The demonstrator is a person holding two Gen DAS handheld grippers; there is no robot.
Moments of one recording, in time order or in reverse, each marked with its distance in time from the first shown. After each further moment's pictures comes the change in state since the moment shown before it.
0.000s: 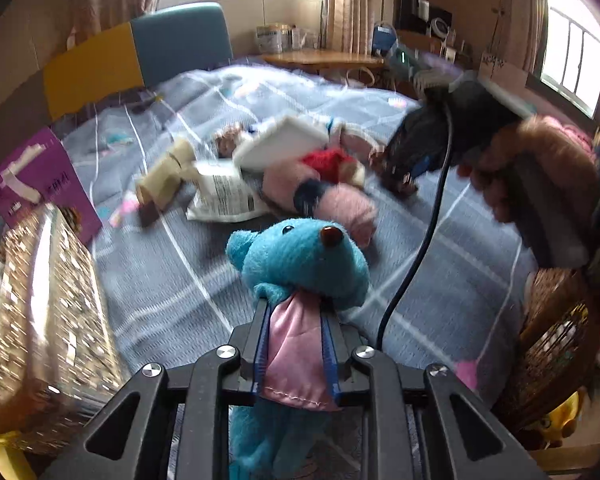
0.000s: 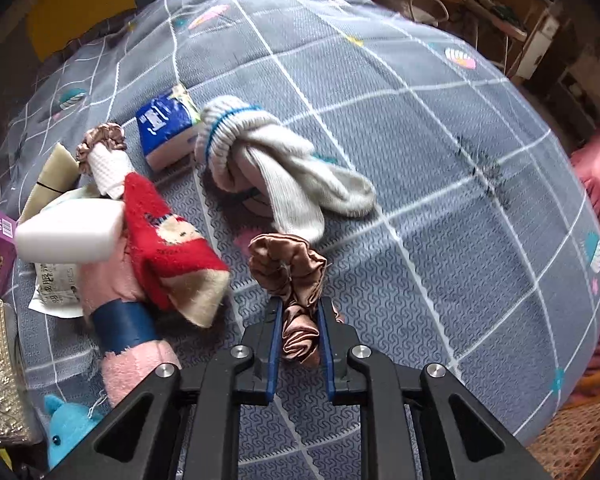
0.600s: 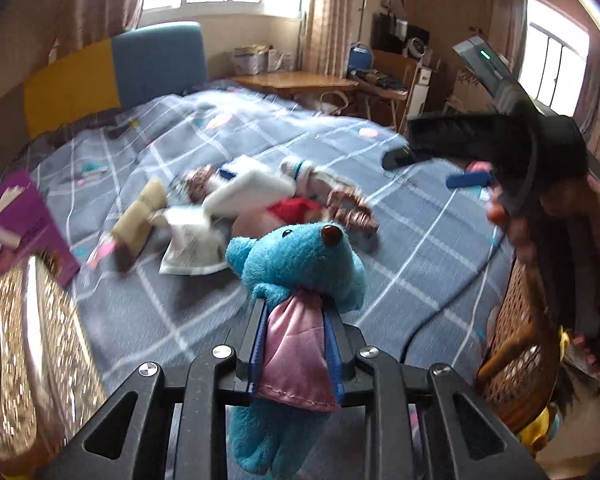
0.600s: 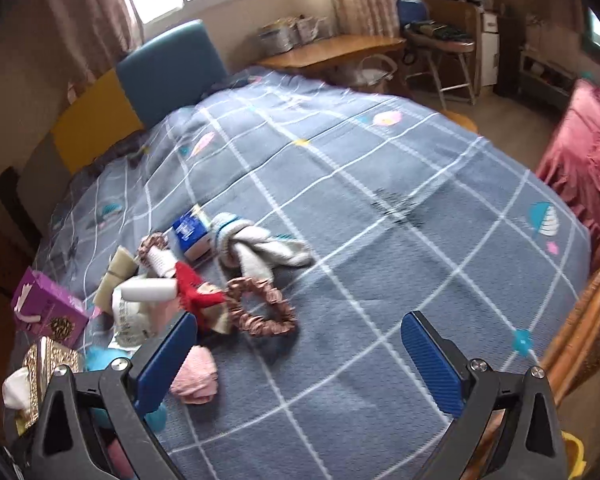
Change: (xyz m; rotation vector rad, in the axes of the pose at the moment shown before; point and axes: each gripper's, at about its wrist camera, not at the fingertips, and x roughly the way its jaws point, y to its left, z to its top) left arm -0.004 -0.006 0.023 0.018 -0.027 -0.087; right arm -0.099 -0.038 -0.035 0.133 -0.286 0.133
